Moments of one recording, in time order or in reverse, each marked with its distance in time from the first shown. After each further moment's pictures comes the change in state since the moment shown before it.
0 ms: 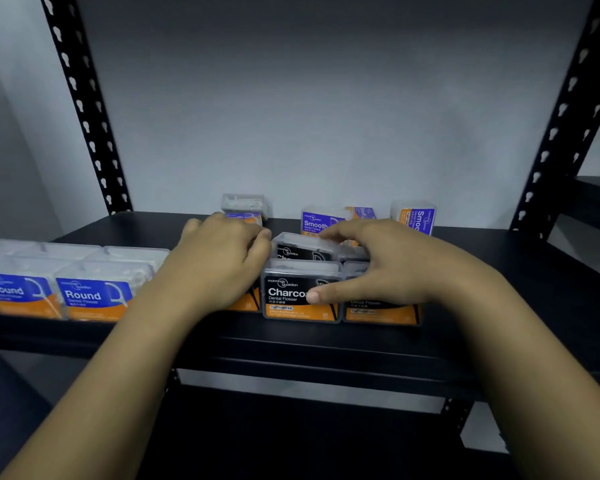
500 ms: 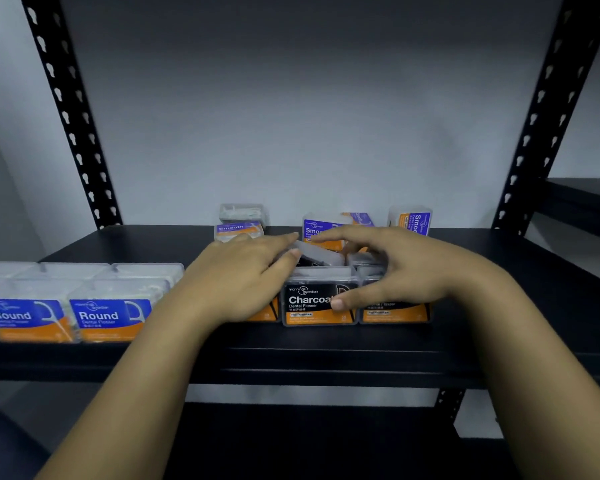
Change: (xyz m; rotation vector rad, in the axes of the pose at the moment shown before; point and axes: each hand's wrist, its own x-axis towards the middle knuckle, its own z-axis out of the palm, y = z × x) left_hand 0.001 -0.004 -0.007 -0.061 -0.225 0.113; right_hand 0.003 0.000 -0.001 0.091 -0.048 -0.042
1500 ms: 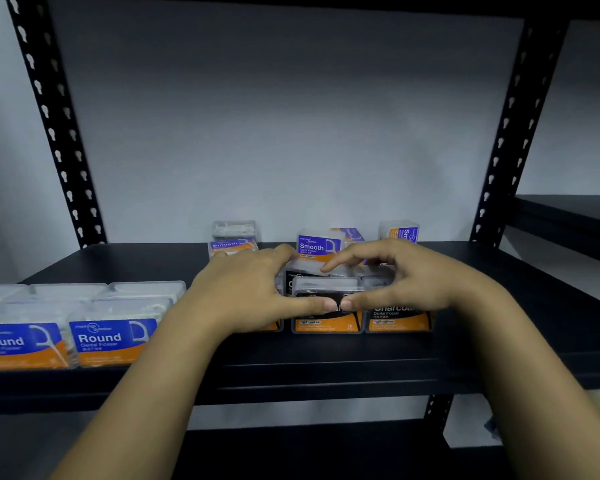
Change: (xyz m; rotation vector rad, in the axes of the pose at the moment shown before) left_hand 0.005 -0.007 -0.001 -0.071 0.005 0.059; right_hand -0.005 0.004 0.002 0.087 0.087 -0.002
